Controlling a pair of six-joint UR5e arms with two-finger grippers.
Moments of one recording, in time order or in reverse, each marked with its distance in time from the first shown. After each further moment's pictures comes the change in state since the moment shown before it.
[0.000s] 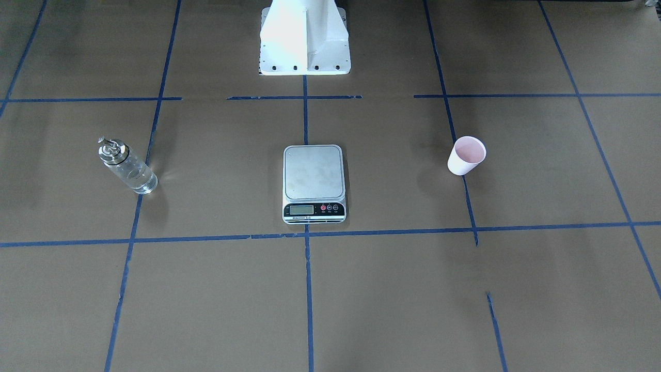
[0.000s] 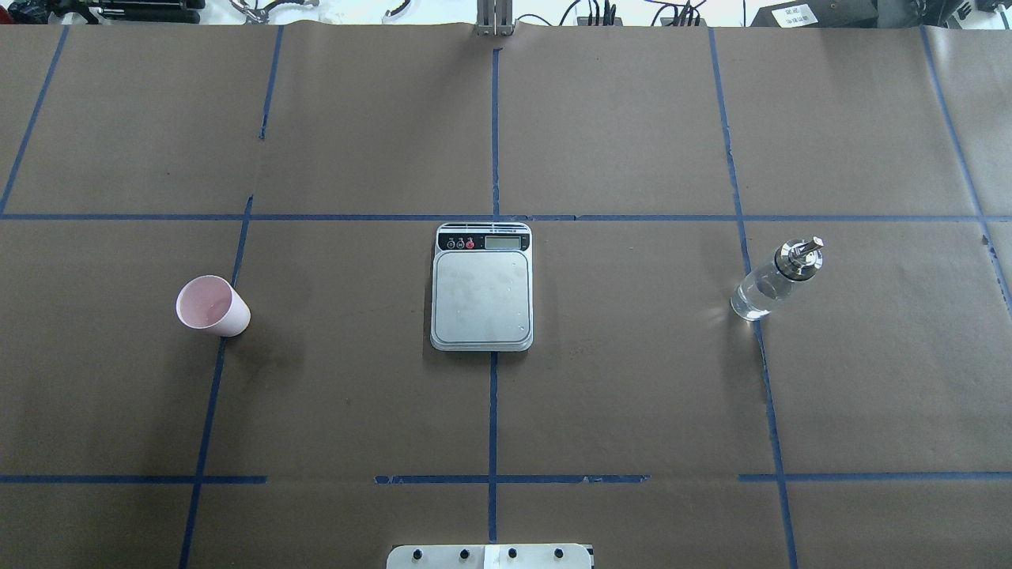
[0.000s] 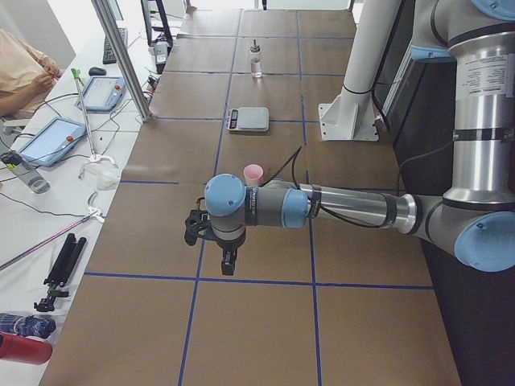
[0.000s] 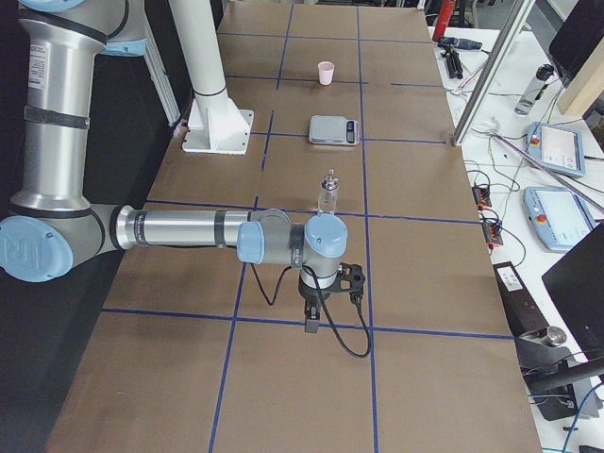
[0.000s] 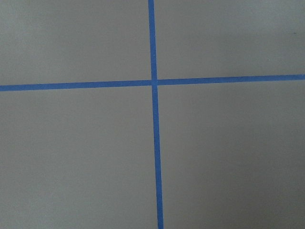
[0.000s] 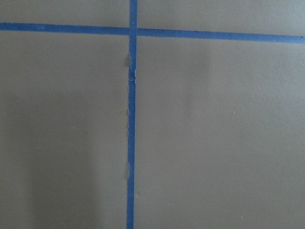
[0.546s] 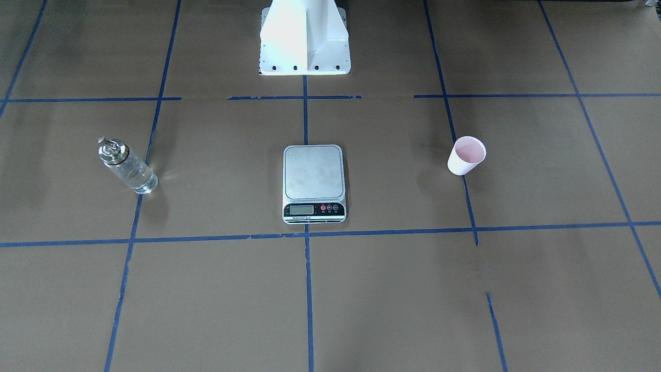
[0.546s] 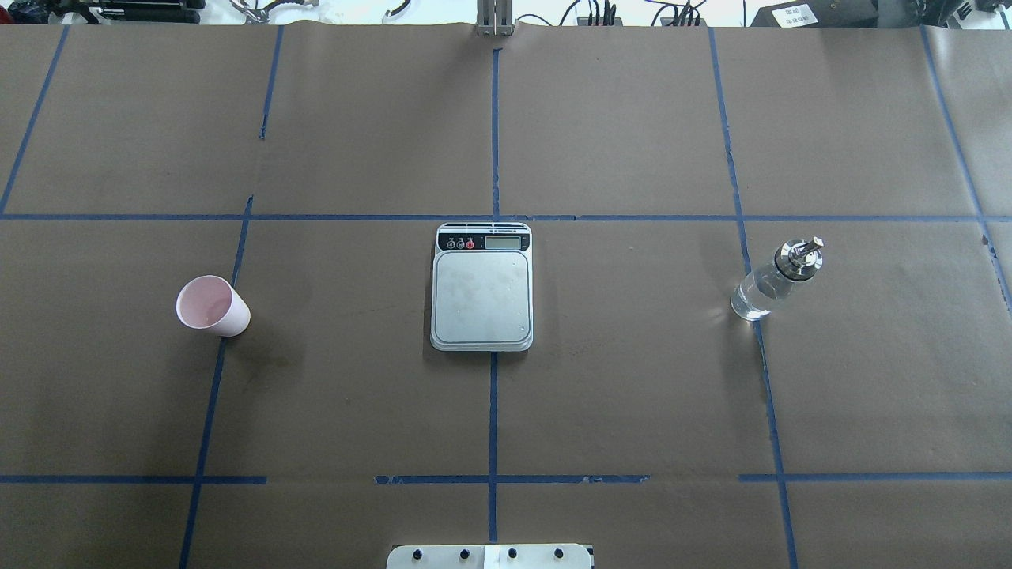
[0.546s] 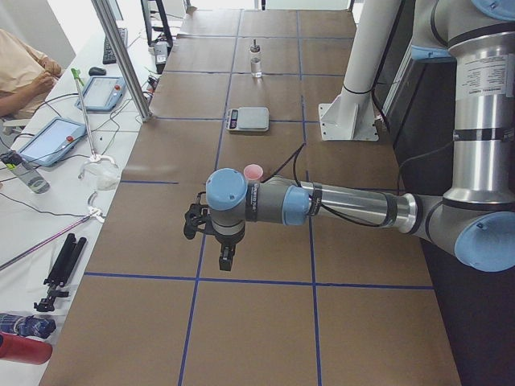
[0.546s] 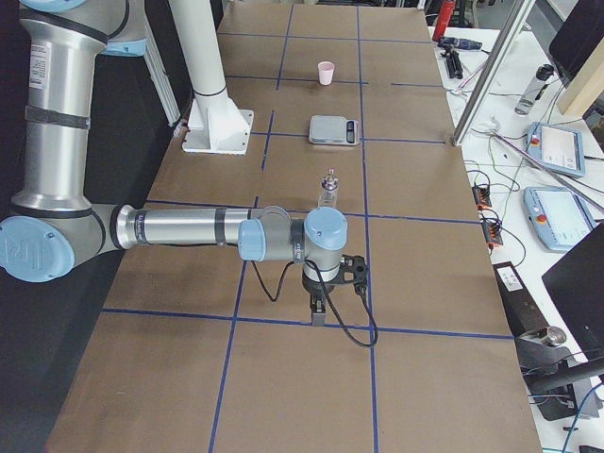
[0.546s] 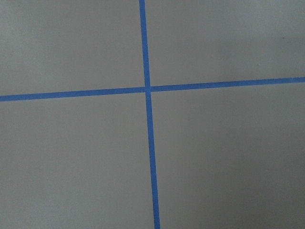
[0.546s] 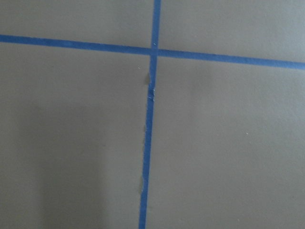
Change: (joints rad) left arm 0.011 0.002 -0.017 -0.051 0.003 -0.003; right arm -0.019 0.010 0.021 0.059 0.018 0.004
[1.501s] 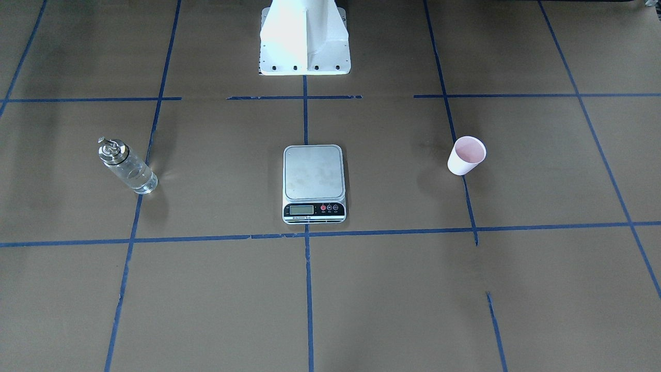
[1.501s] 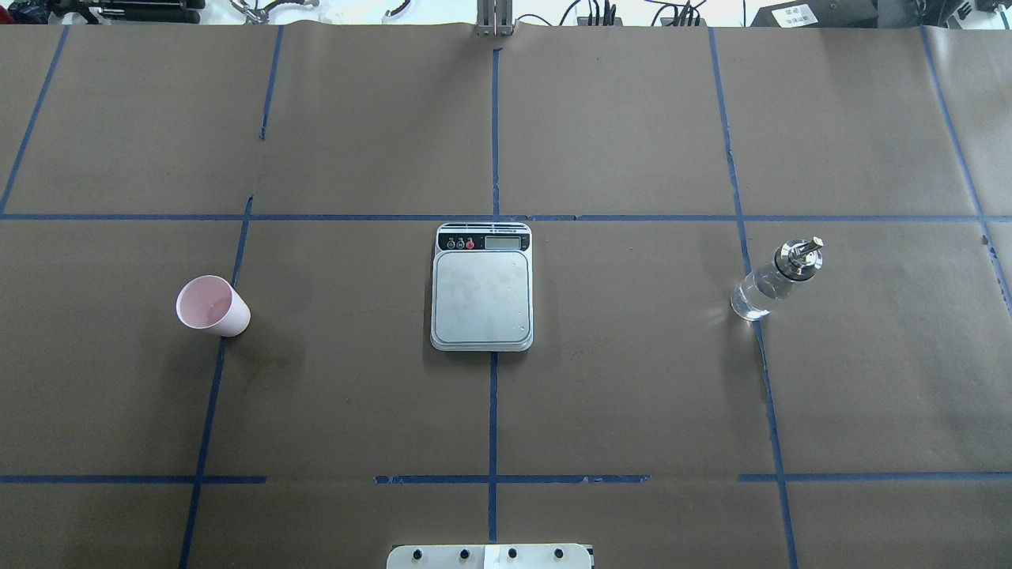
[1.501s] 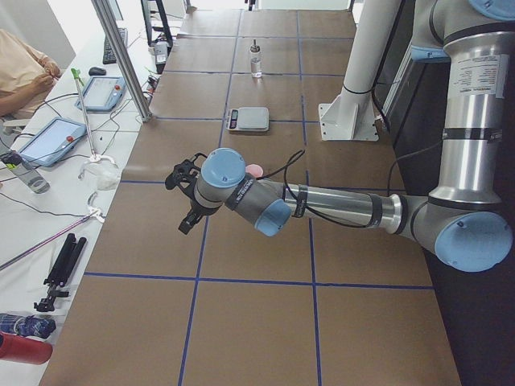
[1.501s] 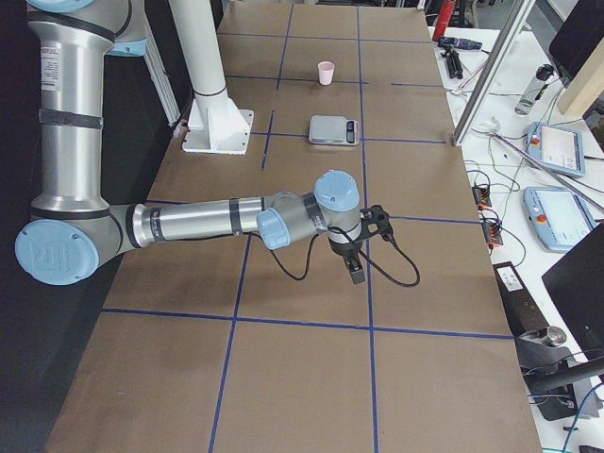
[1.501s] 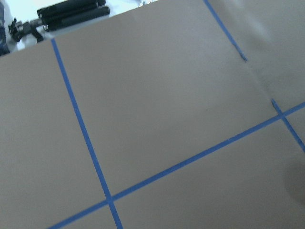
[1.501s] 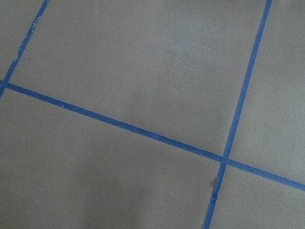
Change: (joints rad) left arm 0.017 -0.077 0.105 -0.586 -0.049 -0.025; right arm -0.039 0.073 0.009 0.263 0.050 0.022
